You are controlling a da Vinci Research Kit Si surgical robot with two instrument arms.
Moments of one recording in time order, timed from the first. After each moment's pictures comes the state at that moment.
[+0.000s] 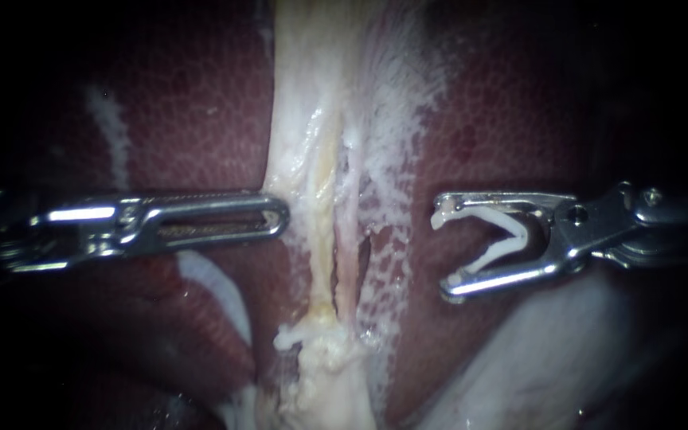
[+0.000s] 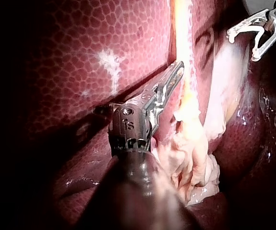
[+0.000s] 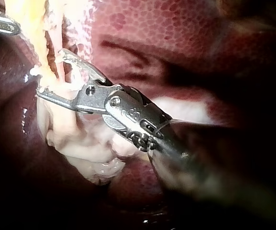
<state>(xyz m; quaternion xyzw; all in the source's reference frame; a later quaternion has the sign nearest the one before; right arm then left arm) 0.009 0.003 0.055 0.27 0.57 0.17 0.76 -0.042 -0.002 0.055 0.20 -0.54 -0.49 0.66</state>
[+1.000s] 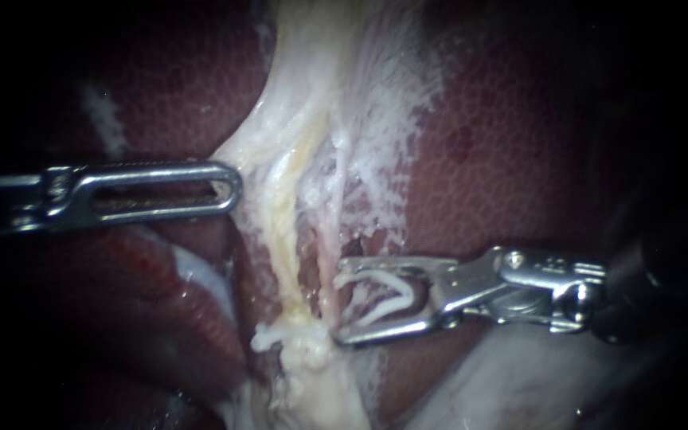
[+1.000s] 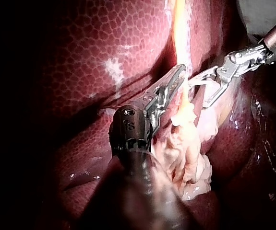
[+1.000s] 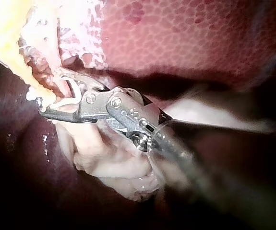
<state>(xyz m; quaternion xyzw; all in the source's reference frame) 0.020 -0.005 0.066 0.35 0.54 0.19 0.74 -0.039 0.000 0.047 0.21 -0.54 -0.50 0.64</state>
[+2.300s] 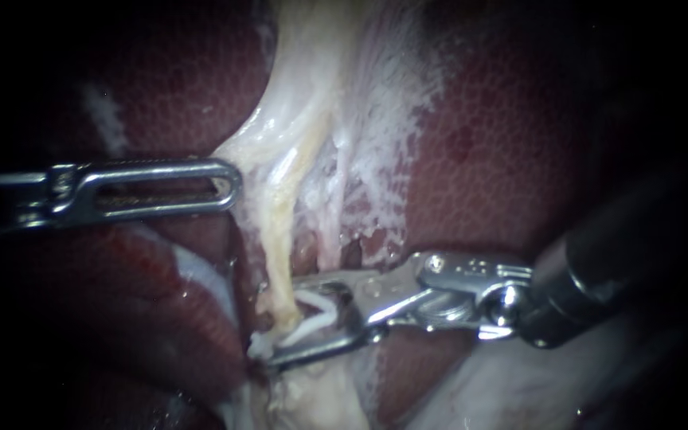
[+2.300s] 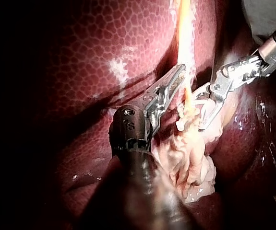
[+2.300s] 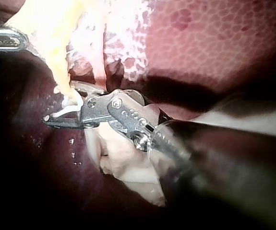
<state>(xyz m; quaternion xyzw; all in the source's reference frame) 0.027 -0.006 0.064 0.41 0.53 0.16 0.72 -0.038 0.001 0.049 0.21 -0.54 -0.50 0.64</state>
